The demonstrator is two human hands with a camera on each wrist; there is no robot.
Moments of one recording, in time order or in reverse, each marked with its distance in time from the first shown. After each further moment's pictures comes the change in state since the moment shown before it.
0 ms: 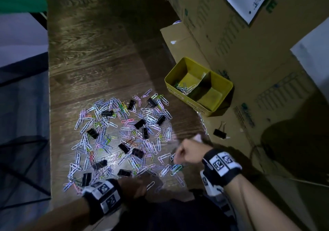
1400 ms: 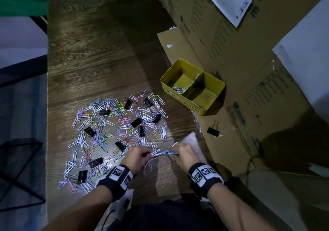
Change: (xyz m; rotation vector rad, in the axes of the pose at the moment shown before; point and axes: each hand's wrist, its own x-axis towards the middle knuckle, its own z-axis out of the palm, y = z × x) left_hand 0.026 -0.012 -0.023 0.480 1.182 -0.216; right_hand 0.008 0.020 0.058 -0.159 0.534 -0.024
